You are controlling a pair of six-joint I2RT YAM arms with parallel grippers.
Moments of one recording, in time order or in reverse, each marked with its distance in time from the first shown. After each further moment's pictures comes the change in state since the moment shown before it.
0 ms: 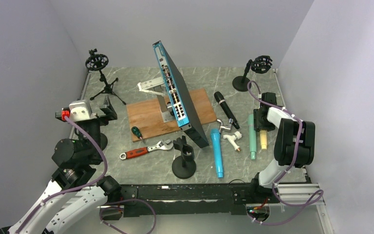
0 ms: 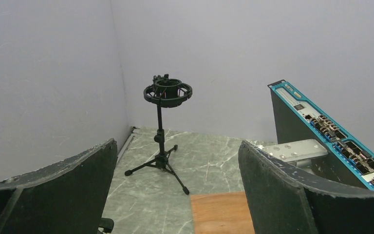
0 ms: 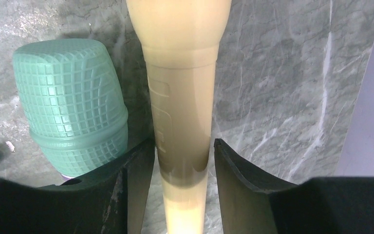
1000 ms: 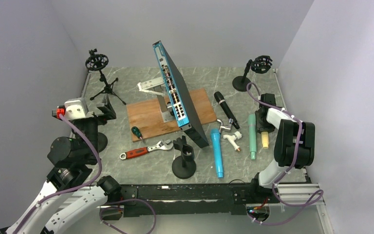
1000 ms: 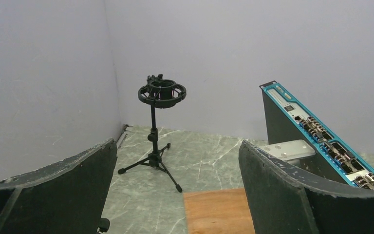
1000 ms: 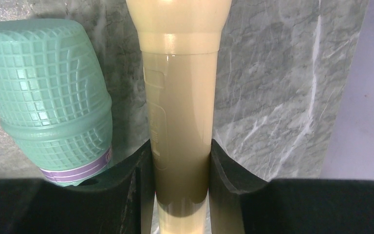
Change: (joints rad) left arm 0.001 0.016 0.074 -0.095 0.016 -0.061; right arm 0.009 -0.013 -0.019 -0.013 0.068 -0.010
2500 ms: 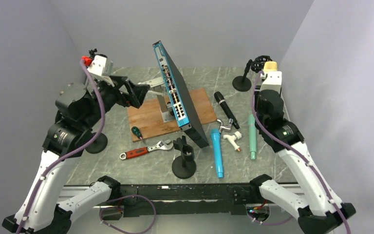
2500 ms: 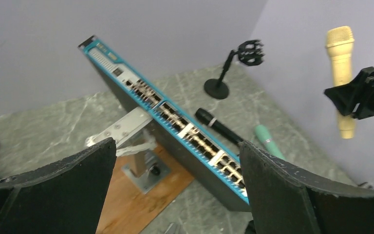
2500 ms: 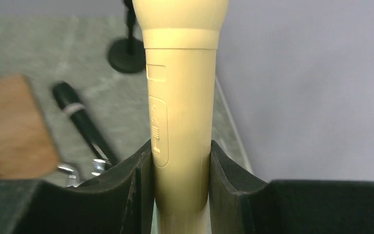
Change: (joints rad) left arm 0.269 0.441 0.555 -0.492 0.961 -0.478; right arm 0.605 -0.771 0.192 -0.060 0.489 0.102
